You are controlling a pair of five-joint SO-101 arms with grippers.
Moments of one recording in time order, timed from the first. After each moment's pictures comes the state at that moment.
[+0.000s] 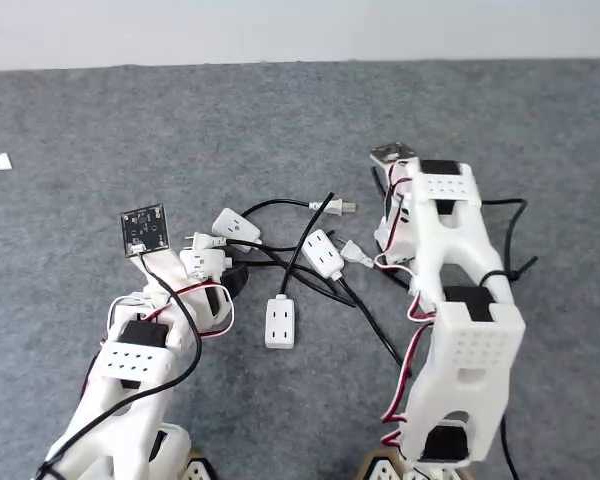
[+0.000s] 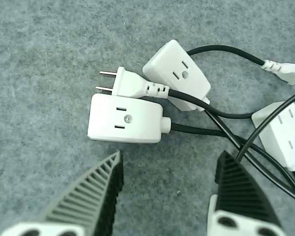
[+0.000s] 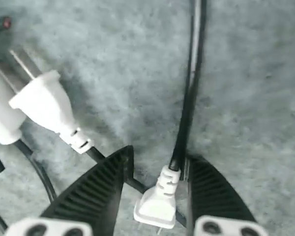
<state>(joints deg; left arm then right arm) 3.2 -39.1 74.8 30.4 24.7 -1.5 32.7 -9.0 76.9 20.3</state>
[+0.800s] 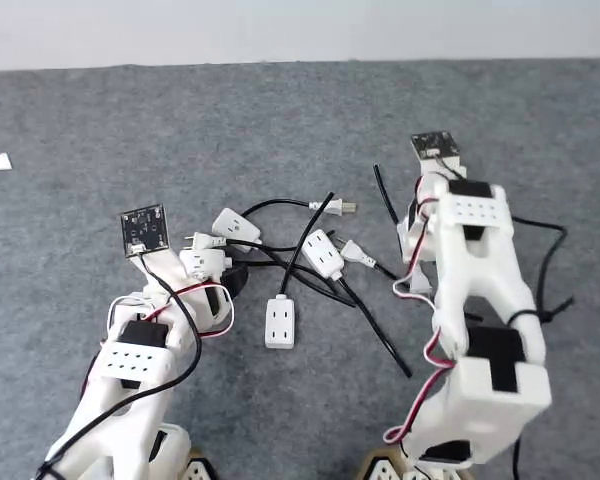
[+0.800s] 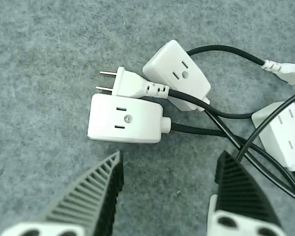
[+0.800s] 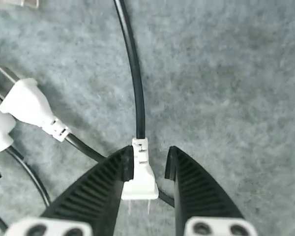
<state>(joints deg) 3.2 -39.1 74.8 30.4 24.7 2.4 10.4 15.0 61.5 12.5</state>
